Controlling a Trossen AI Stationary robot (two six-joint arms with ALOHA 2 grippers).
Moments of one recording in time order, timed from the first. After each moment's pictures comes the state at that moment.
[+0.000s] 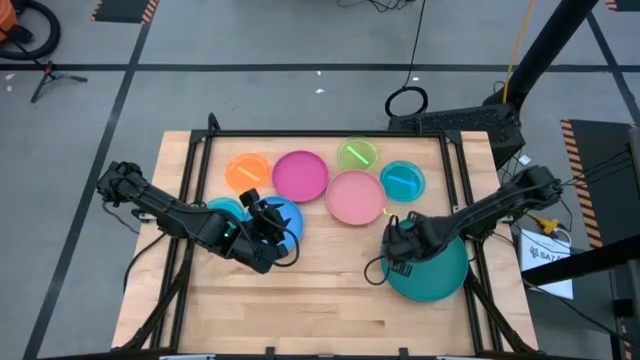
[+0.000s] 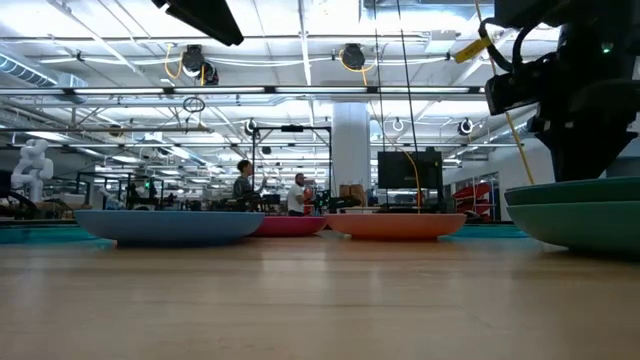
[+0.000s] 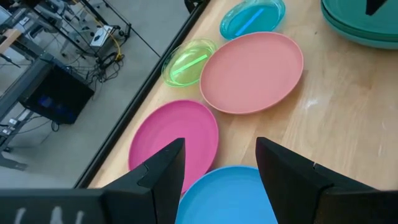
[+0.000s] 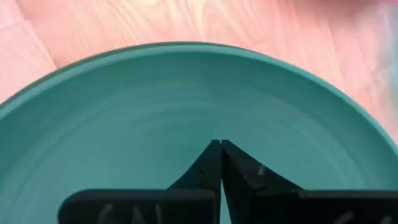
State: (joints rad) left arm -0.44 1.47 1.25 -0.87 -0.90 -0.52; right arm 0.38 1.44 0.81 -0.91 0.19 0.75
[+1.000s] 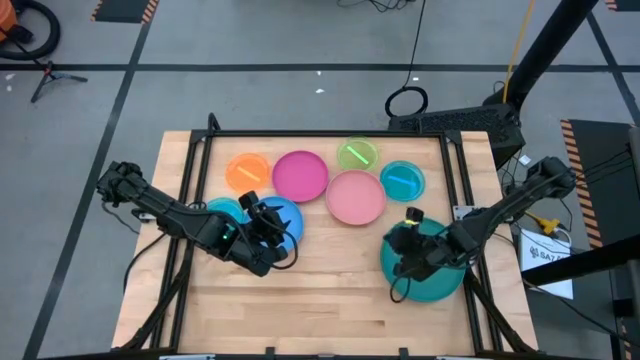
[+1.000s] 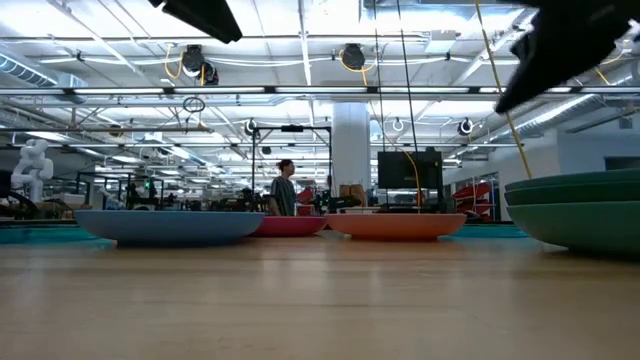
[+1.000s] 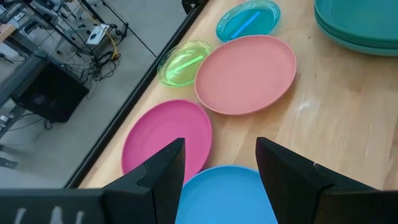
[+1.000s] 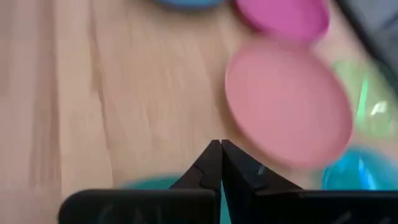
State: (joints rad) left arm -0.46 1.47 1.25 -0.87 -0.90 -0.56; right arm 0.56 1.22 0.81 -0.69 0.65 0.59
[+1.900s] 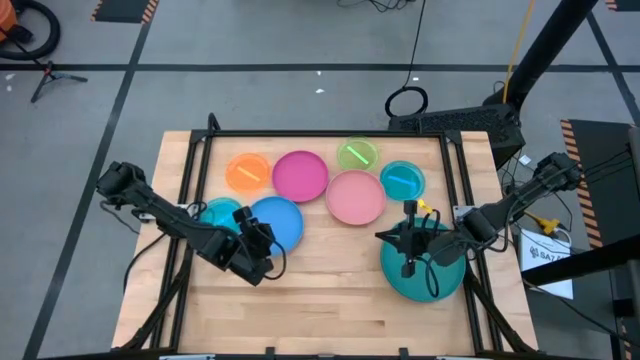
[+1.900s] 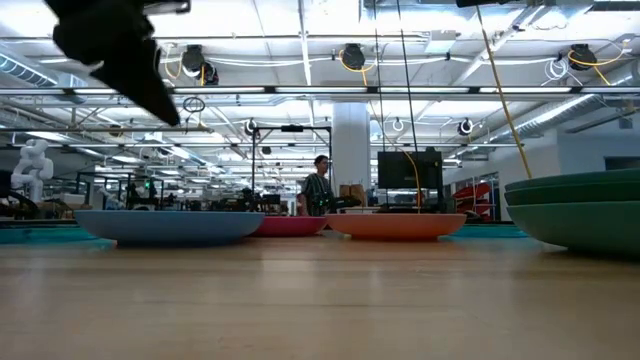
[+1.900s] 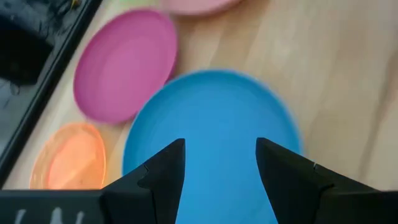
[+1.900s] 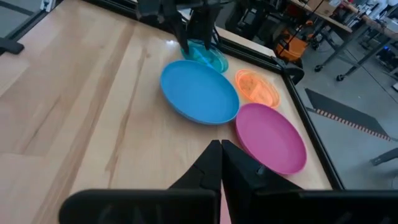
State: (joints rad) left arm -0.51 1.47 0.99 -0.87 -0.70 -0.73; right arm 0.56 1.05 0.81 -0.34 0.68 -0.01
